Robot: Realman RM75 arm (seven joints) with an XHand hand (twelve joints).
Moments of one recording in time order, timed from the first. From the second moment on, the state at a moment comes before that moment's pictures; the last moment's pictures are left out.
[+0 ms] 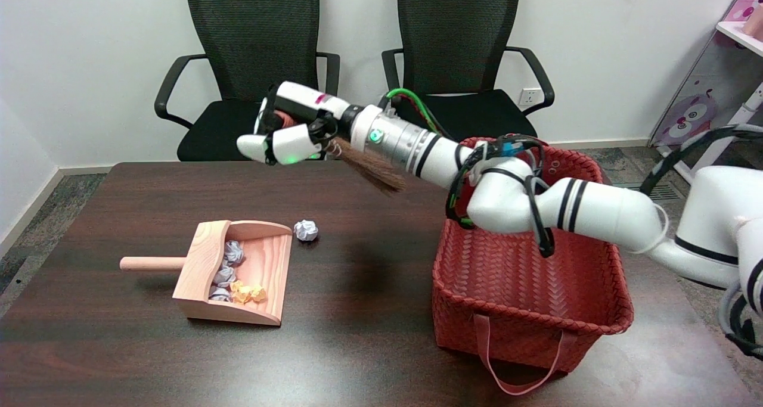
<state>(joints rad) 0.95 -1.03 0.32 -1.18 -2.45 0.43 1.22</state>
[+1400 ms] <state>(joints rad) 0.91 -1.36 0.24 -0.79 -2.66 0.43 1.66</state>
